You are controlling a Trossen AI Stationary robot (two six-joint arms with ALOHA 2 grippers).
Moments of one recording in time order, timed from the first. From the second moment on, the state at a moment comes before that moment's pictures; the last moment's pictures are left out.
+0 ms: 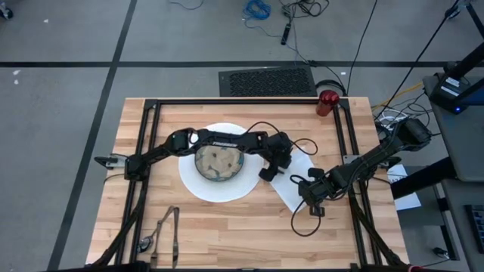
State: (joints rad) left arm 0.14 2.48 1.99 -0.39 0.31 0.69; right arm 0.49 1.31 0.58 -0.58 0.07 0.59
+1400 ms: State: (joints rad) left arm 0.21 2.51 2.06 -0.46 0.32 0.54; right arm 0.49 1.31 0.58 -0.57 0.07 0.62
